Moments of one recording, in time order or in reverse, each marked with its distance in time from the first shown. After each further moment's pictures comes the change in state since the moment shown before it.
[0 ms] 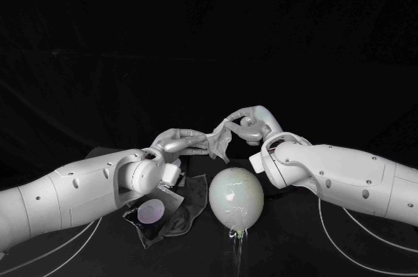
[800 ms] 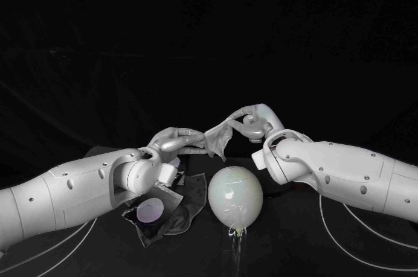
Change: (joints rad) left arm -0.001 -0.019 0.002 0.016 -0.025 0.030 0.001; left_hand -0.051 0.000 0.037 -0.042 0.000 -0.019 0.003 0.021 0.000 -0.120 0.007 0.198 0.084 -0.195 0.012 0.246 0.097 -0.017 -0.060 0.002 0.031 0.027; right arm 0.000 0.001 0.000 -0.036 -0.009 0.017 -0.010; right_hand 0.001 0.001 0.003 -0.003 0.003 -0.002 -0.002 0.000 0.000 0.000 0.000 -0.001 0.000 0.002 -0.002 -0.001 -0.001 0.000 0.000 0.000 0.000 -0.001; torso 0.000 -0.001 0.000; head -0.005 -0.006
